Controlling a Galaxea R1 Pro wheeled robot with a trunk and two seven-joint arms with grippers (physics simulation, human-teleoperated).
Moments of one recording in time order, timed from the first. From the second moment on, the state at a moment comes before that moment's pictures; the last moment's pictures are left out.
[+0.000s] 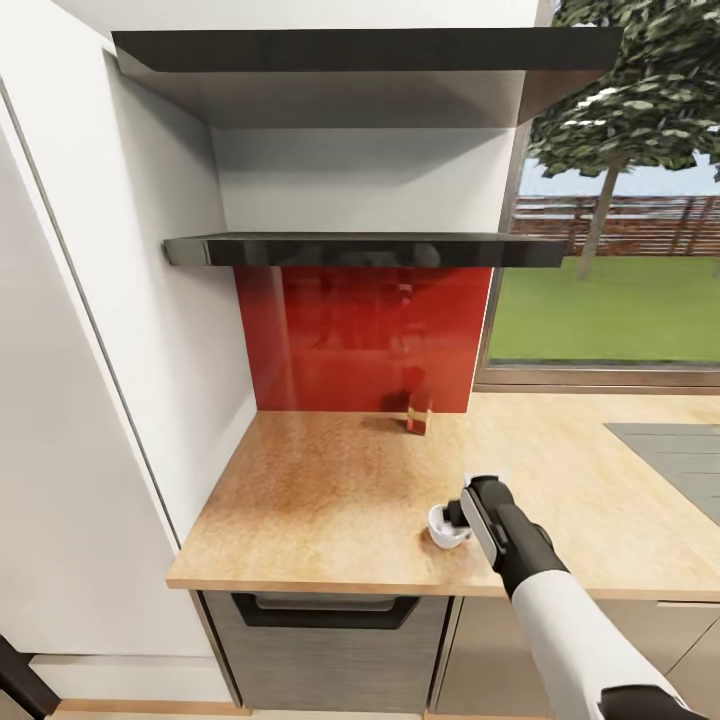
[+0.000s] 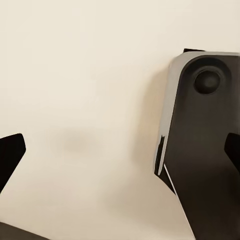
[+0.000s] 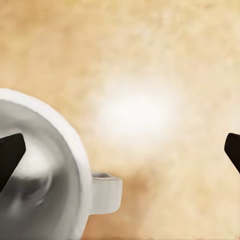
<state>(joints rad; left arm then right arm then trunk) 0.02 0.06 0.31 -0.04 -0.22 -0.26 0.18 -0.76 0.06 0.04 -0.80 -0.06 0.91 -0.29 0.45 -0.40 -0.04</state>
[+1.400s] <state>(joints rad) 0.02 0.06 0.31 -0.04 -0.22 -0.26 0.18 -0.76 0.07 0.04 -0.73 -0.05 0.83 -0.29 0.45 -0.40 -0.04</state>
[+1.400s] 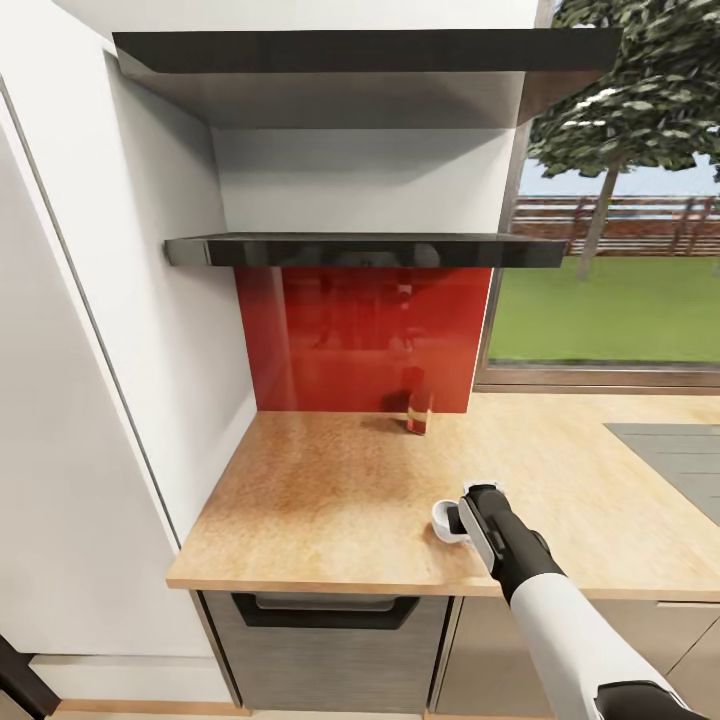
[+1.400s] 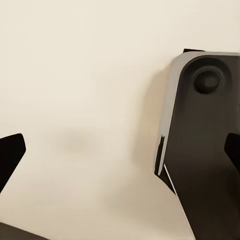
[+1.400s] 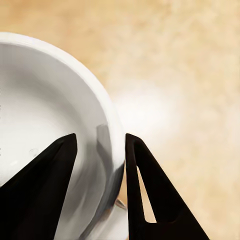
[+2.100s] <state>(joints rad) 0.02 0.05 0.32 -0.05 -0.22 -0.26 0.18 -0.76 0.05 0.04 -0.87 0.01 0.83 -0.29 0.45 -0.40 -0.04</state>
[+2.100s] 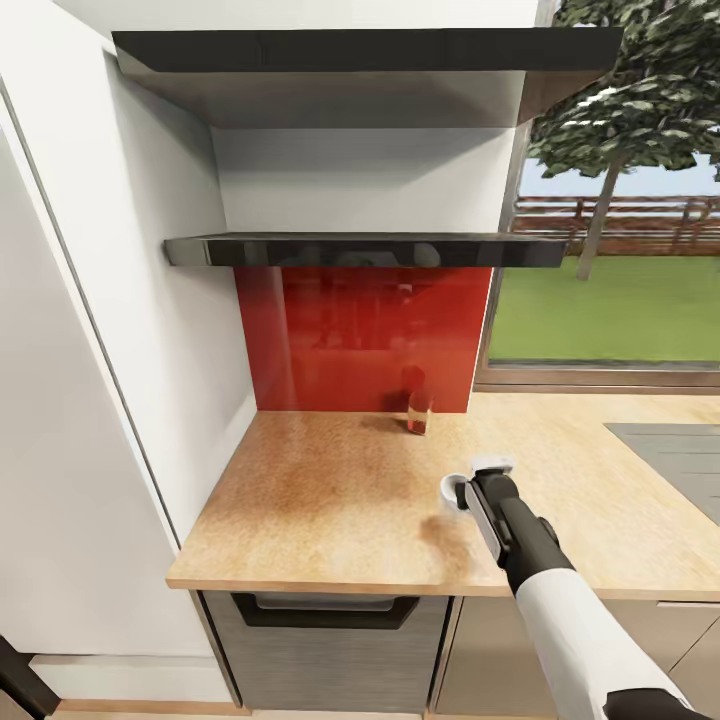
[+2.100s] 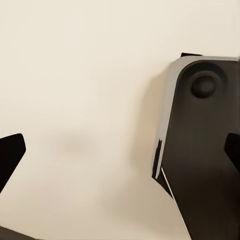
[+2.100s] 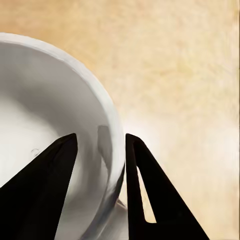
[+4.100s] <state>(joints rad) 0.02 0.01 0.30 -0.04 -0.22 -0.07 0.23 -0.76 0.02 0.03 -1.11 0.02 0.84 -0.30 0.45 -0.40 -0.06</state>
